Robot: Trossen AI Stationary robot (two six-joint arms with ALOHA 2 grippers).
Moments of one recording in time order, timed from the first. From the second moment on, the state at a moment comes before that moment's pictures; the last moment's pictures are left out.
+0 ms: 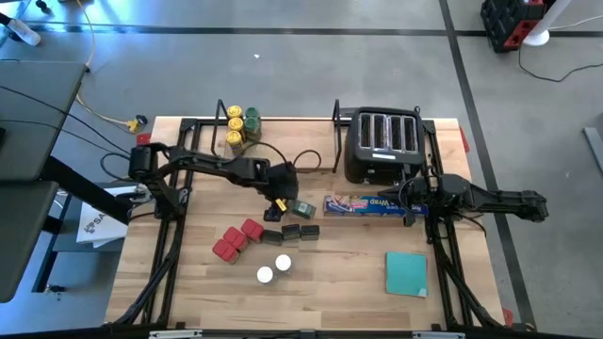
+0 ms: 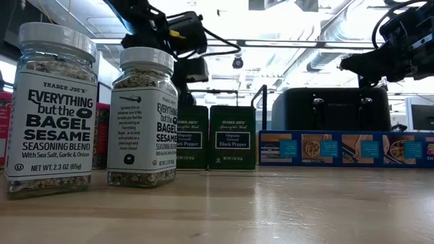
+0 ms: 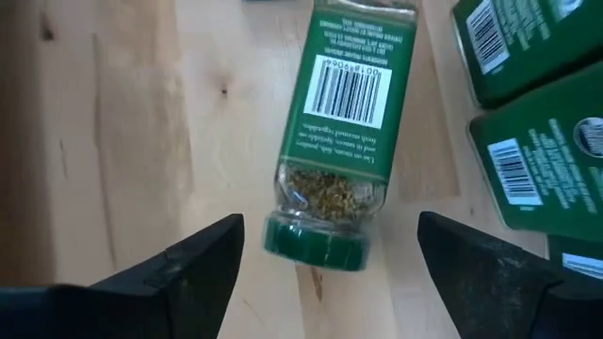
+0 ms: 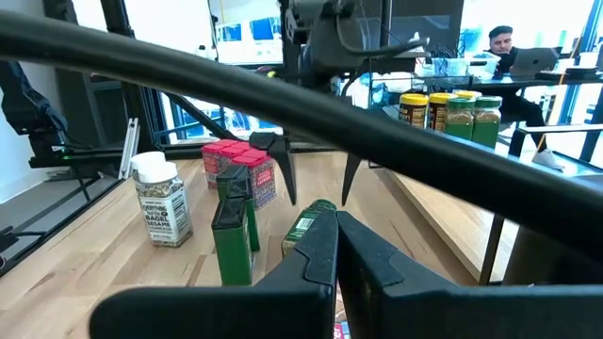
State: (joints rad) left arm 0.13 1.74 1.06 -0.44 0.10 0.27; right arm -0.05 0.04 0.01 0.01 -0.01 0.02
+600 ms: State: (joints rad) left arm 0.12 1.81 1.06 -0.41 0.06 0.28; right arm -0.05 0.04 0.01 0.01 -0.01 0.02
